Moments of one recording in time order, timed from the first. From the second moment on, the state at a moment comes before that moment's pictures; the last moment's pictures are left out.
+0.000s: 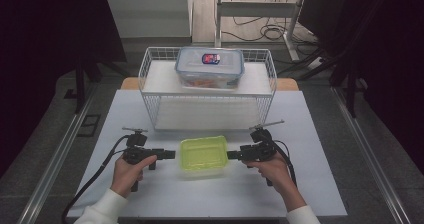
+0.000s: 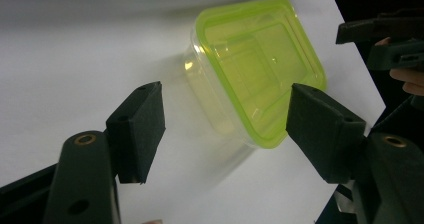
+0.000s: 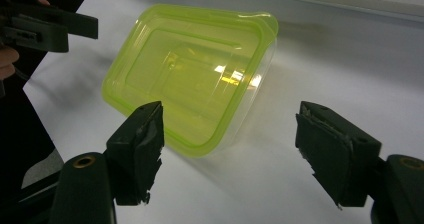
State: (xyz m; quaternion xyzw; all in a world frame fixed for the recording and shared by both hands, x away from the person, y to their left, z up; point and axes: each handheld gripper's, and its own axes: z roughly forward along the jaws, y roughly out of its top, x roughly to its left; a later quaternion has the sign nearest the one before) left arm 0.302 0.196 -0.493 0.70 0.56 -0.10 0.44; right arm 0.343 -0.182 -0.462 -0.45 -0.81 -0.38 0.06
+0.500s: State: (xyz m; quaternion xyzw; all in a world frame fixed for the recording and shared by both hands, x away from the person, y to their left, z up) left arm 0.319 0.184 -0.514 0.68 0.57 -0.16 0.44; right arm 0.366 -0.168 -0.489 -0.48 -0.79 -0.37 0.10
